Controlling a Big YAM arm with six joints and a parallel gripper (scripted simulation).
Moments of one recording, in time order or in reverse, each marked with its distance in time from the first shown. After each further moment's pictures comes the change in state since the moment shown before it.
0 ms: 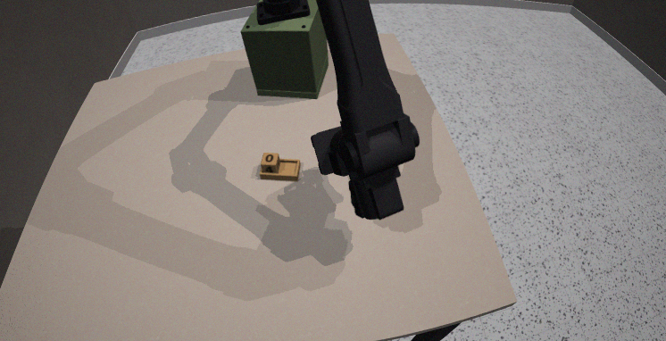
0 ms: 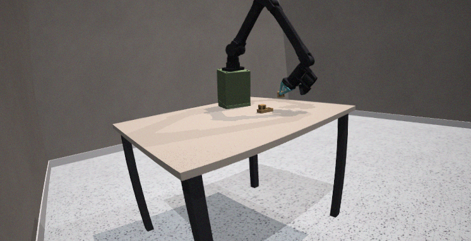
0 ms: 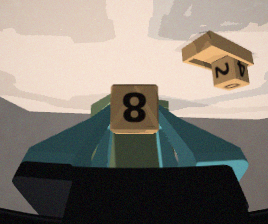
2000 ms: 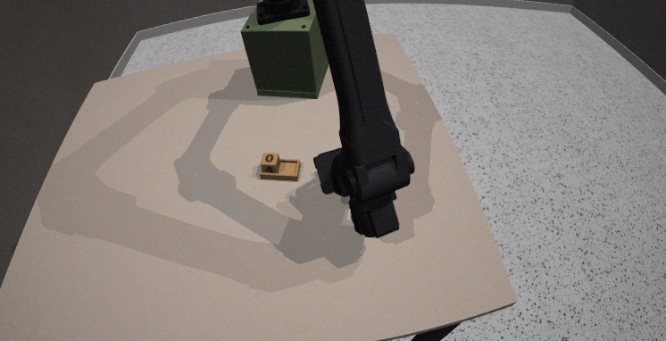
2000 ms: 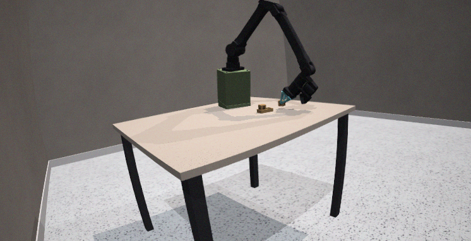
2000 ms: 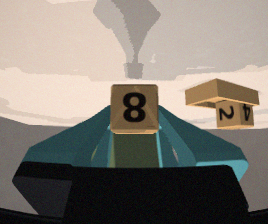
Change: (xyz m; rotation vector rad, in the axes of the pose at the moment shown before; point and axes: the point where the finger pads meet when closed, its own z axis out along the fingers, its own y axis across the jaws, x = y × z) arm -0.036 0.000 0.033 -0.003 -0.003 0.004
